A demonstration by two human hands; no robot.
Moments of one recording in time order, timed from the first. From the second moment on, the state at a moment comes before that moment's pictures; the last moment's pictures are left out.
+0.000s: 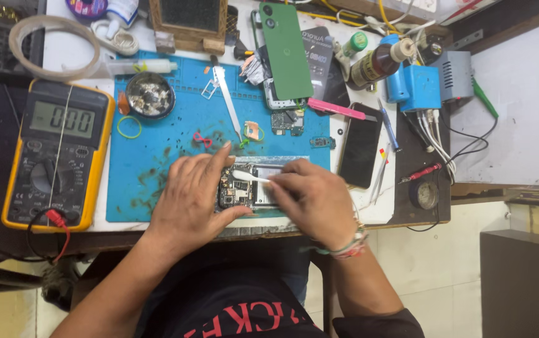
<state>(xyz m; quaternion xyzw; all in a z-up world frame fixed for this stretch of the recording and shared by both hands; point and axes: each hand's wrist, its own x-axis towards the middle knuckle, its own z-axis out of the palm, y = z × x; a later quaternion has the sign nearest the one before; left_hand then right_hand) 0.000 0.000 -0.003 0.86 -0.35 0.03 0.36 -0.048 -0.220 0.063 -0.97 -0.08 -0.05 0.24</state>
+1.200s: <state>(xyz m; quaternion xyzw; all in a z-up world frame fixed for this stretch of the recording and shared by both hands) -0.002 0.001 -0.003 0.86 -0.35 0.02 0.37 -0.001 -0.343 0.040 -0.97 -0.07 -0.21 0.01</state>
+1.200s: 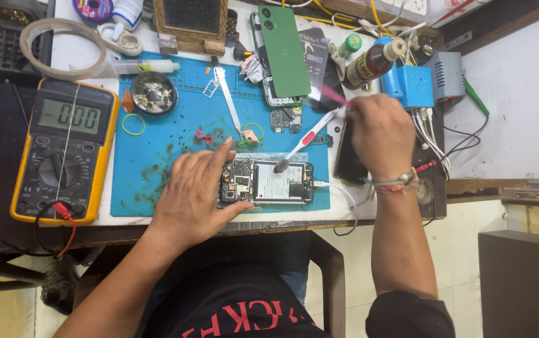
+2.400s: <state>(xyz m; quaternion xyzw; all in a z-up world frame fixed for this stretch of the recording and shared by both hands) -0.001 -0.001 0.002 0.86 -0.35 0.03 0.36 -0.046 -0.233 0.015 -0.77 0.05 -0.05 0.64</state>
